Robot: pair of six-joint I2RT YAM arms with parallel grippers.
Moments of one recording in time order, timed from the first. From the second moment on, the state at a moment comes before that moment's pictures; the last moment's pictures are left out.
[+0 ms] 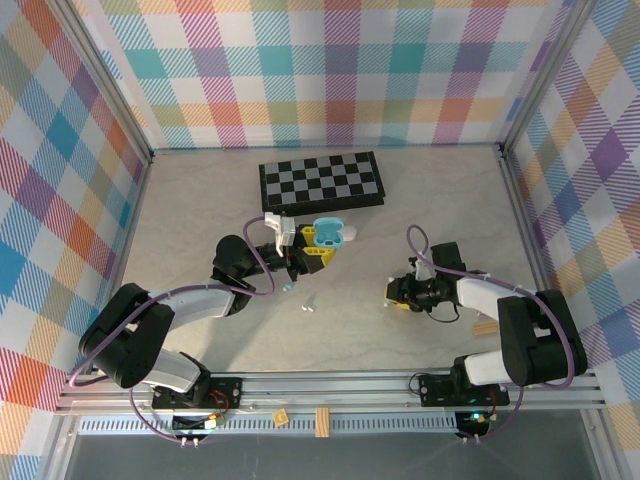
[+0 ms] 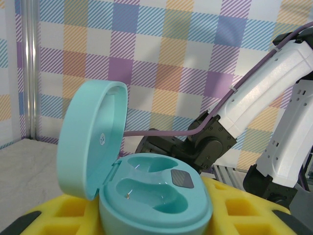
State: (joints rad) left arm -0.57 1.43 0.55 1.20 0.81 -0.35; right arm 0.18 1.38 0.47 -0.24 -0.71 0.47
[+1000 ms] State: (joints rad) left arm -0.57 1.43 0.55 1.20 0.81 -0.34; right arm 0.22 1.45 0.49 -0.22 -0.69 0.50
